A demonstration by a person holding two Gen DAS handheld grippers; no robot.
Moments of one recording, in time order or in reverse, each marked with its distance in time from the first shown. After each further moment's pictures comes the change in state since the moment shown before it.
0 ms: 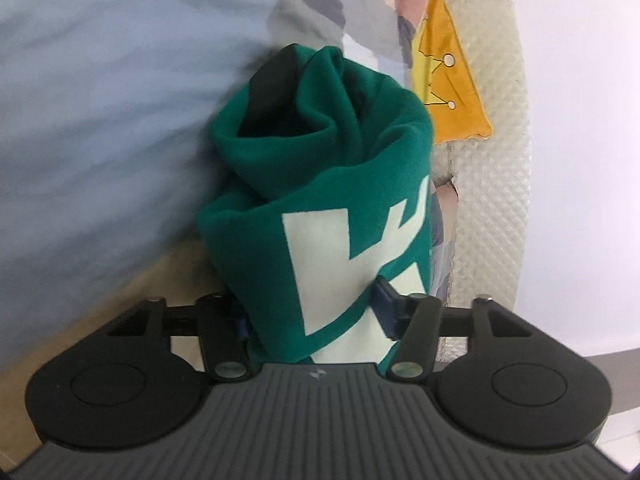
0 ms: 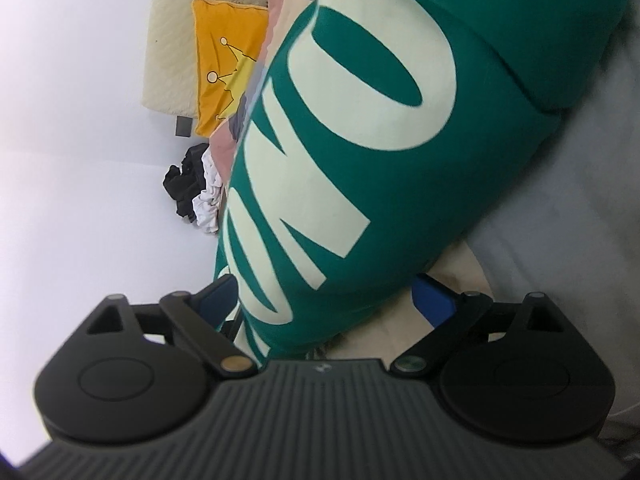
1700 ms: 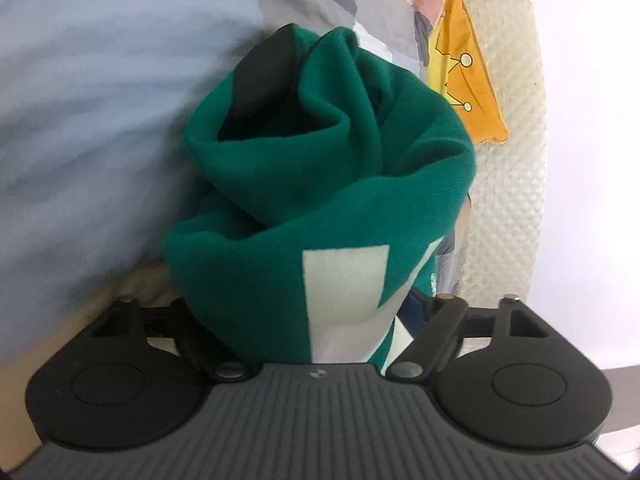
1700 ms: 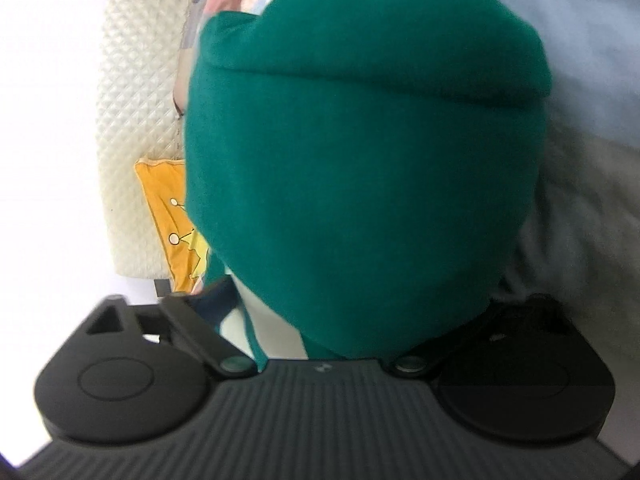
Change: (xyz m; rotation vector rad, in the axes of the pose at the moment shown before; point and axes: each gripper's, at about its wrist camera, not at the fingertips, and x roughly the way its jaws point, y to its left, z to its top) left arm 0.055 -0.008 0.020 -0.023 0.014 0.034; right arm -0.058 -0.052 0.056 0.294 -0.371 -0.045
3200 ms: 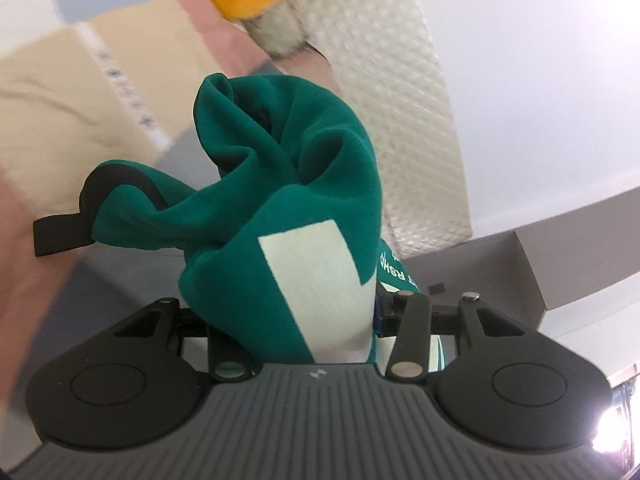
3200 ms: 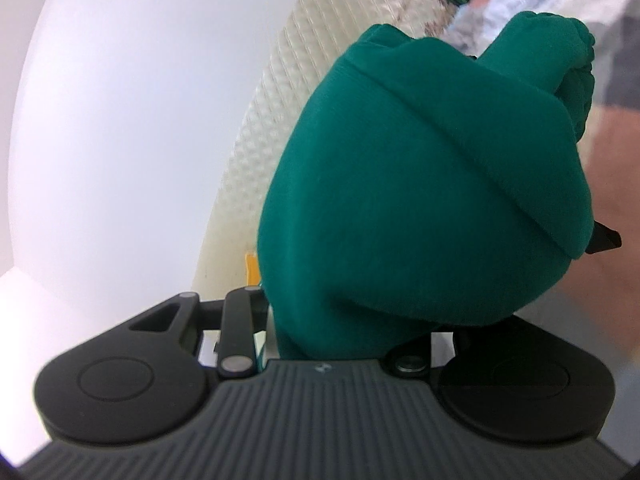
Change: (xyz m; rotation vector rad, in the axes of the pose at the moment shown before) left arm 0.207 -0.335 -0.132 0.419 0.265 -0.172; right arm -0.050 0.180 0.247 -0.352 -0.225 0.234
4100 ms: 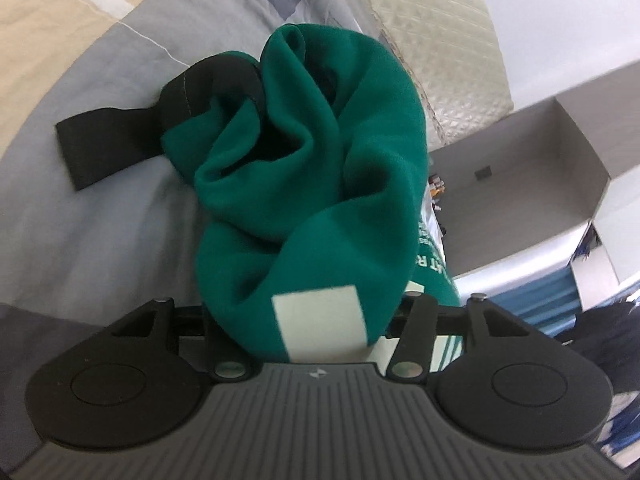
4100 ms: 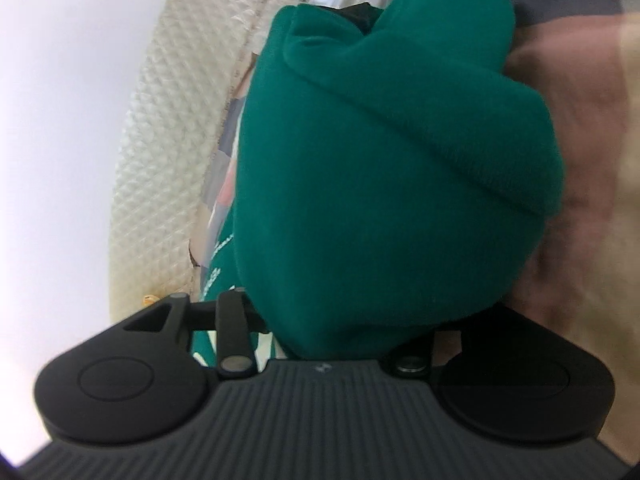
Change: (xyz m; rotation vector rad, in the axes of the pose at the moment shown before) left arm 0.196 0.103 -0.047 0.267 0.261 0.034; right arm 0.059 -0.208 -0.021 0.158 -0.056 -0.186
